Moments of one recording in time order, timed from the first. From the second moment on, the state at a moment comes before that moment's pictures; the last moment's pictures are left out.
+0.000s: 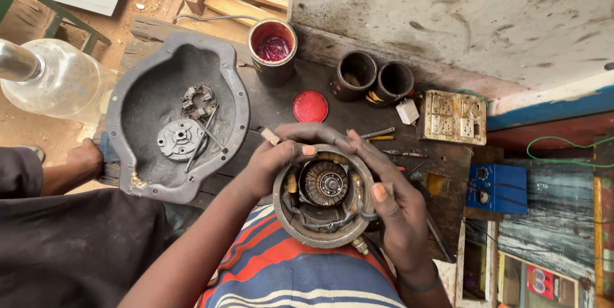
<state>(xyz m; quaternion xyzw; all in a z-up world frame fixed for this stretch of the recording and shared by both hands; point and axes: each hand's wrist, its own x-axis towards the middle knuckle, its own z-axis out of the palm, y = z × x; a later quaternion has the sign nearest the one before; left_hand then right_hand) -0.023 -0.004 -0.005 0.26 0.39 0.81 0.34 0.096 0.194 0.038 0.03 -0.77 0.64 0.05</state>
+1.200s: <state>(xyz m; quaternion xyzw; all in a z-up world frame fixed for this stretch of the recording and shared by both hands) 0.016 0.007 0.037 0.06 0.48 0.83 0.28 0.059 0.196 0.029 -0.01 -0.54 0.84 -0.06</state>
